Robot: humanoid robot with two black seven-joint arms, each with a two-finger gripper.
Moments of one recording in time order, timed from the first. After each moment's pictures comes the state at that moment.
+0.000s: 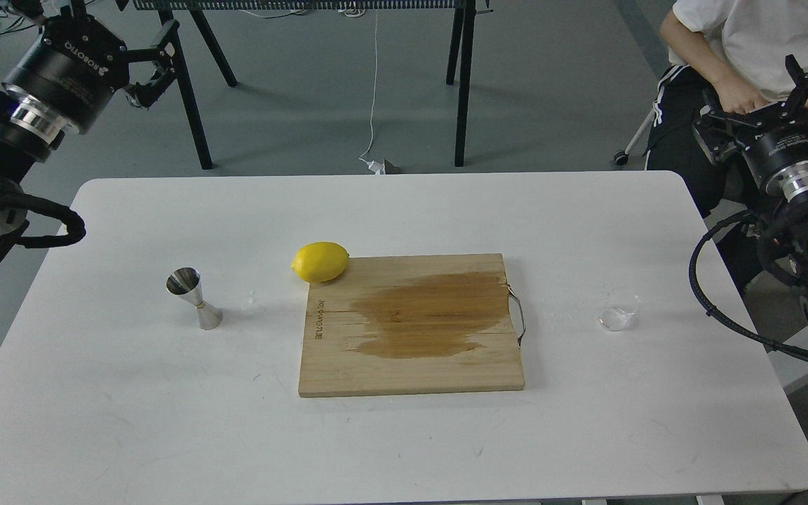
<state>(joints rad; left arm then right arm) -0.76 0.69 -0.84 -1.09 0.17 -0.49 -0.31 0.77 -0.42 1.01 0.50 0.38 0.49 0.03</state>
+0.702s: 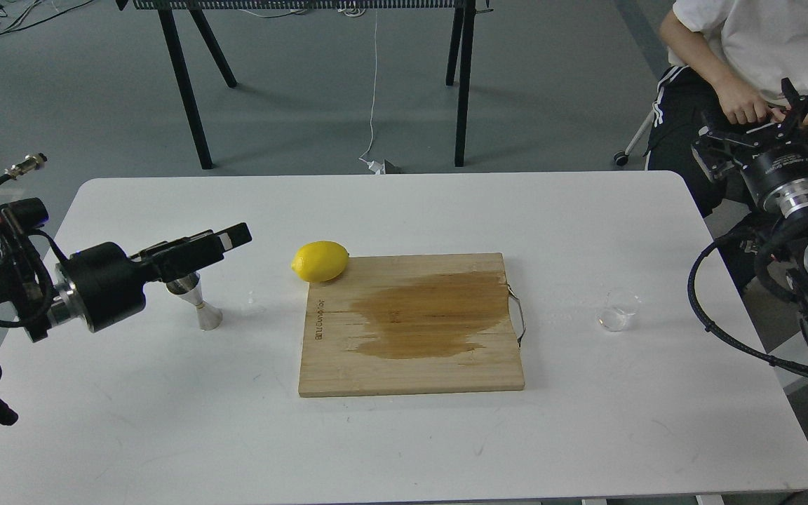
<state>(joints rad) -0.28 0.96 -0.81 -1.61 1.49 -0.10 -0.36 0.73 -0.41 1.01 0.49 0.38 0.49 0.06</state>
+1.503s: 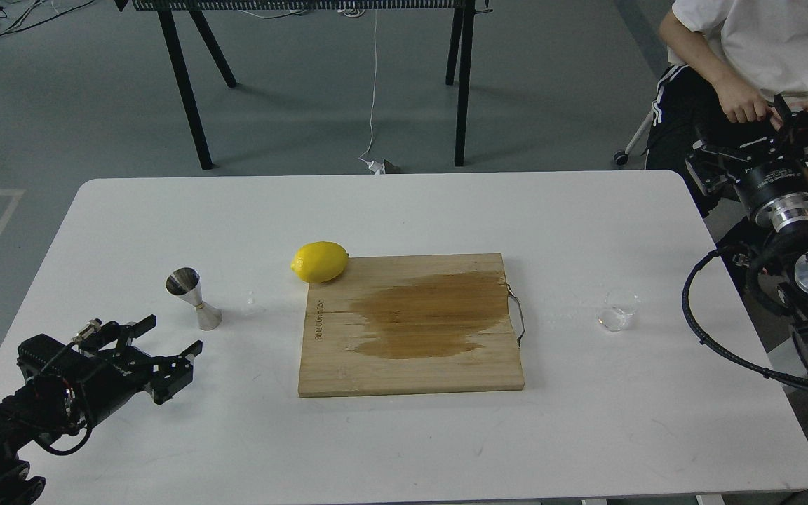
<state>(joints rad) -0.21 0.59 -0.67 -0.84 2.18 0.47 -0.36 0.69 -0.40 1.00 0.50 0.38 0.49 0.07</state>
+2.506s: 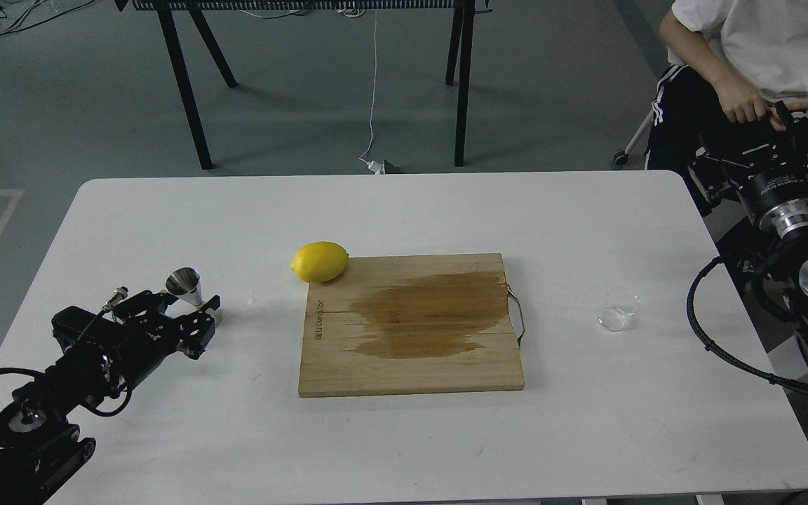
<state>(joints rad) -0.33 0.44 -0.72 -0.67 2.18 0.49 -0.36 0.68 -0.41 1.00 0.50 0.37 0.49 0.07</state>
